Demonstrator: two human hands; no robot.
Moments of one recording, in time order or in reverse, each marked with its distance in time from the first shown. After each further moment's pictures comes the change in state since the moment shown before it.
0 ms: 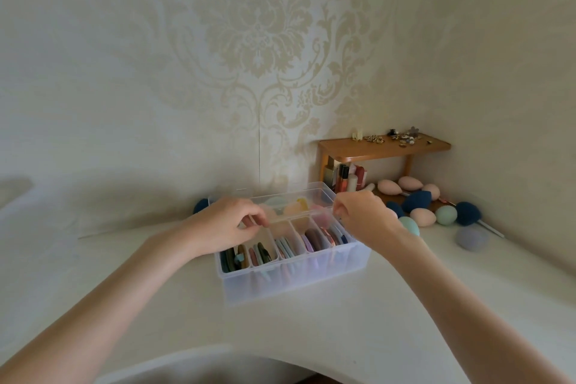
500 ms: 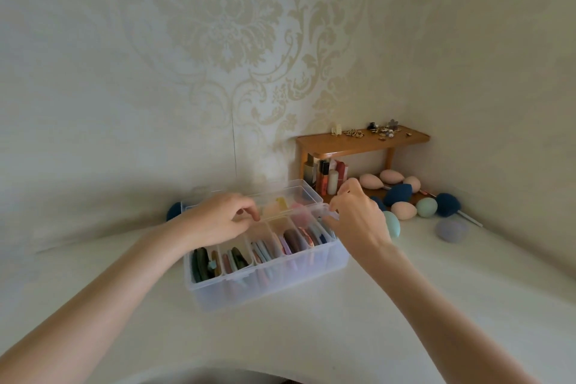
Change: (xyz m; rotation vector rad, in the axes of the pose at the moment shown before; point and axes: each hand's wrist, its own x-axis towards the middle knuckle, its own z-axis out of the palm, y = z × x) left_hand 0.032 0.010 0.009 0.078 -0.095 -0.031; right_hand -0.007 0.013 0.018 0.045 0.231 0.135
